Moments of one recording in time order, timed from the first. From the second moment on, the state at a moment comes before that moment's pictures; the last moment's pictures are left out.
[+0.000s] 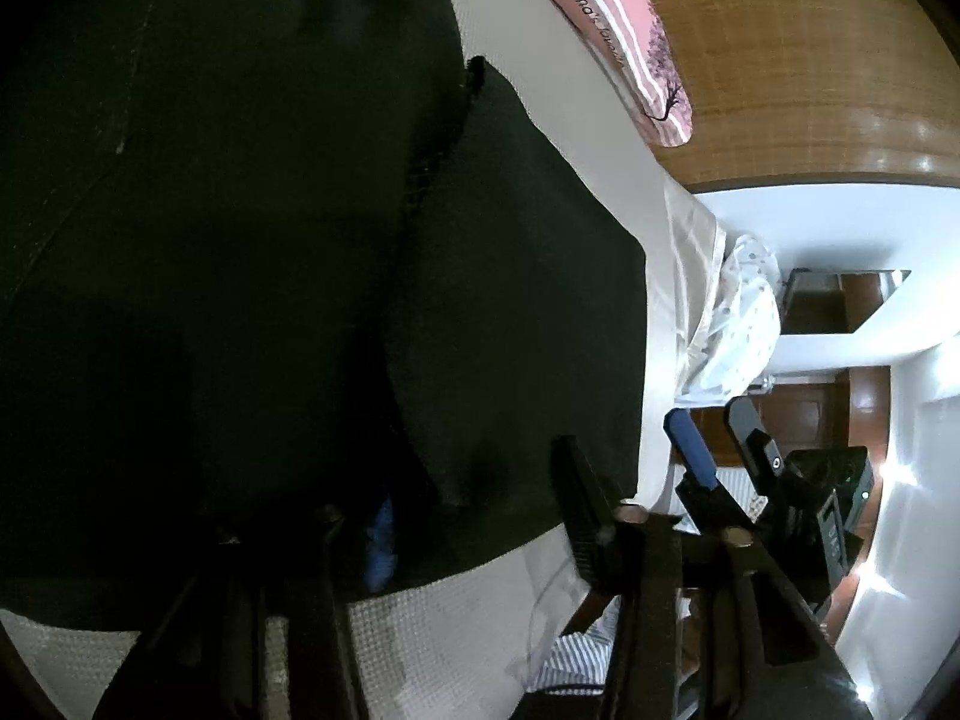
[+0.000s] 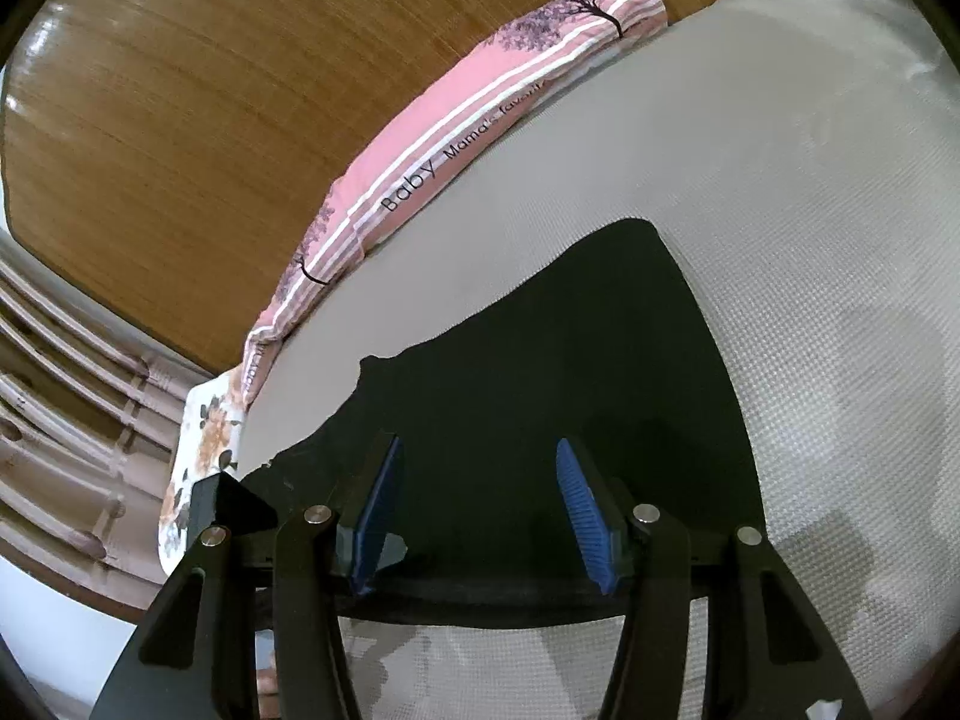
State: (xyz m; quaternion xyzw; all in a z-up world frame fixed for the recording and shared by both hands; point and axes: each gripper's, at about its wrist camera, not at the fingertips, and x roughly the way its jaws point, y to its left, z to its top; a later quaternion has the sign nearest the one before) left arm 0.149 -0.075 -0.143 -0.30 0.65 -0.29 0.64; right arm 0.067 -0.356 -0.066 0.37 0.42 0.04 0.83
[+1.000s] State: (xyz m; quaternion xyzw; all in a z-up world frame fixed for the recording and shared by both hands) left arm 0.132 -0.068 -0.124 -0.14 0.62 -0.26 0.72; right arm 0.069 -0.351 -0.110 0.32 0.50 -0.02 0.80
